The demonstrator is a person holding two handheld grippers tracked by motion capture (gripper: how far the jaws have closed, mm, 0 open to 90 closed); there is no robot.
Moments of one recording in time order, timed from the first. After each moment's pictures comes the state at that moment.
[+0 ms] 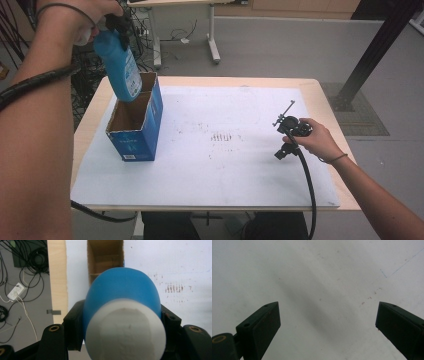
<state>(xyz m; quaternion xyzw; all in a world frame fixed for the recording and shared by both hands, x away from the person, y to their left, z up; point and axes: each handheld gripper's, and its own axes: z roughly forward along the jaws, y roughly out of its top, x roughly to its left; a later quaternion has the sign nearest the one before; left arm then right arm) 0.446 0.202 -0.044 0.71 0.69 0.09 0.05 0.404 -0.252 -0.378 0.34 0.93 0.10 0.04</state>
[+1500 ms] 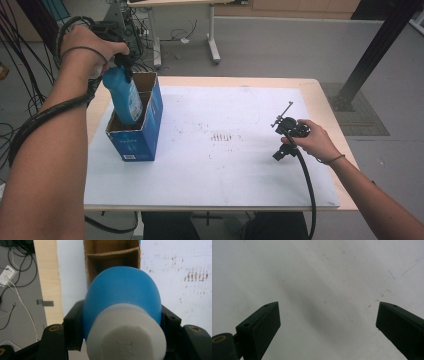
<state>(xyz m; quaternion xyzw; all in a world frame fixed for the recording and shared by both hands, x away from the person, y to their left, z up) 0.463 0.214 -0.137 0.71 0.70 0.04 0.00 0.405 -0.248 -0.384 0.35 0.93 0.10 0.03</state>
